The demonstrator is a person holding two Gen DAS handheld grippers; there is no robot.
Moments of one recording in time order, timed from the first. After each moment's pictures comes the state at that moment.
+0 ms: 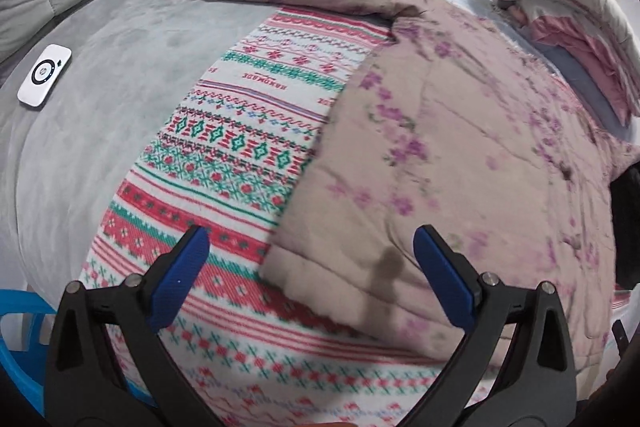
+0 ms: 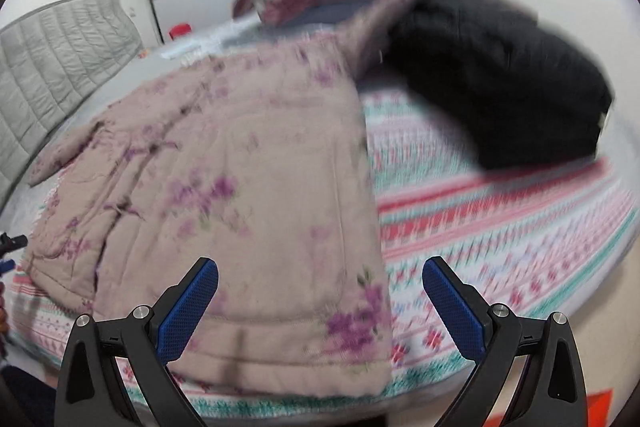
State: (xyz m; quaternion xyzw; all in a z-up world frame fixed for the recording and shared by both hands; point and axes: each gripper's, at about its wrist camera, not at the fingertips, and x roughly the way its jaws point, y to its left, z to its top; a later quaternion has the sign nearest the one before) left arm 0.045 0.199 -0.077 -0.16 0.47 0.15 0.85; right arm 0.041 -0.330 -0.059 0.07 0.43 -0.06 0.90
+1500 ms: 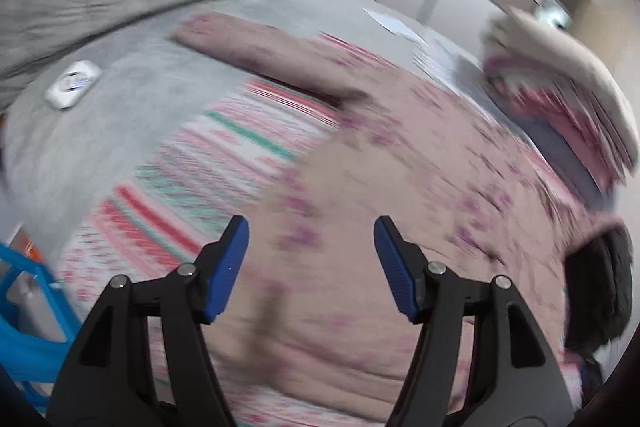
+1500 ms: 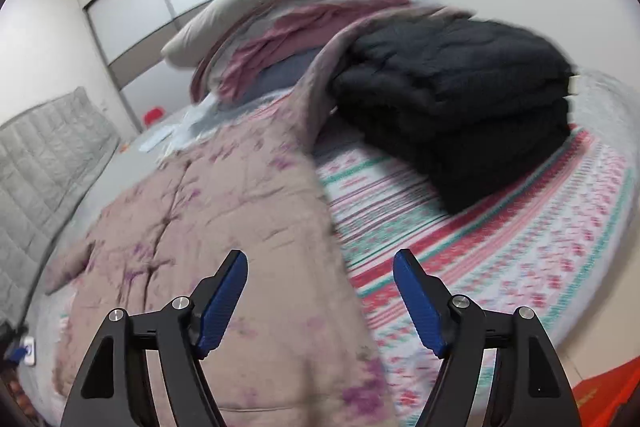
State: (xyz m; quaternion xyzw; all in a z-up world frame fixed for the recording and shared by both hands) left arm 0.061 0.125 0.002 -0.21 0.38 0.17 0.88; right arm 0.063 -0.359 -0.020 0.19 0.36 -0.08 0.91
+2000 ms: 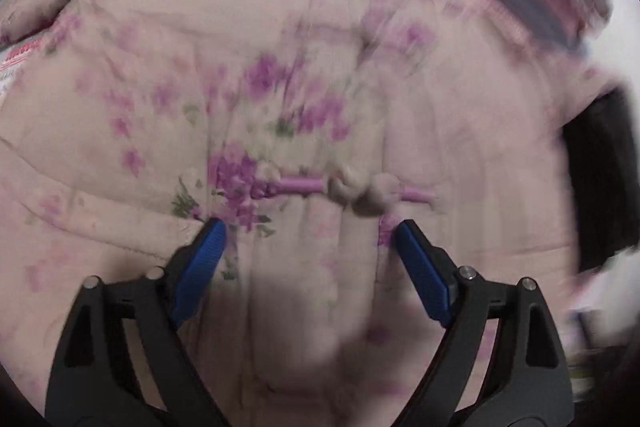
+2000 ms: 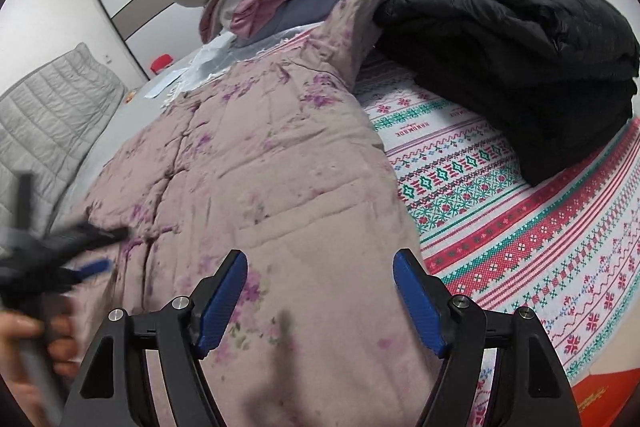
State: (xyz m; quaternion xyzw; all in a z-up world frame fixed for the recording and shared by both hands) left arm 0.233 -0.045 -0.112 -0.09 0.53 0.00 0.84; right arm 0.120 -0.341 -0.053 0.21 0.42 -0.05 0.88
